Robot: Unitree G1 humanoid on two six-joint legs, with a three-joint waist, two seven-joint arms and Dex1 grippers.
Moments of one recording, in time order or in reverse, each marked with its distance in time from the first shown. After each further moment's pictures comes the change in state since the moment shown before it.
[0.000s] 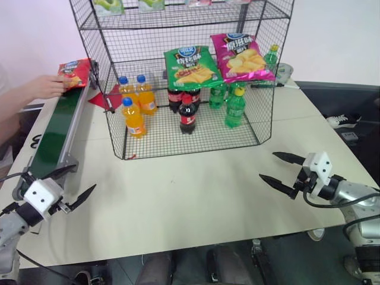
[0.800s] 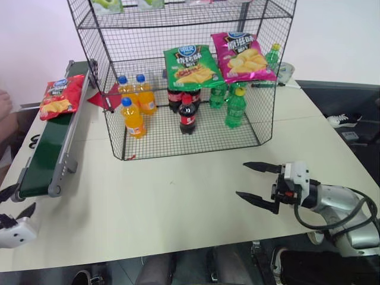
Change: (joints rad) left arm 0.156 0.342 -0.030 0.477 0.897 -0.321 1.138; right arm 0.071 0.034 0.113 -0.304 0.089 0.114 0.098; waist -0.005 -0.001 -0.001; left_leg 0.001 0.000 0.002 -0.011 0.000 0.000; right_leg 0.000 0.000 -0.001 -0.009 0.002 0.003
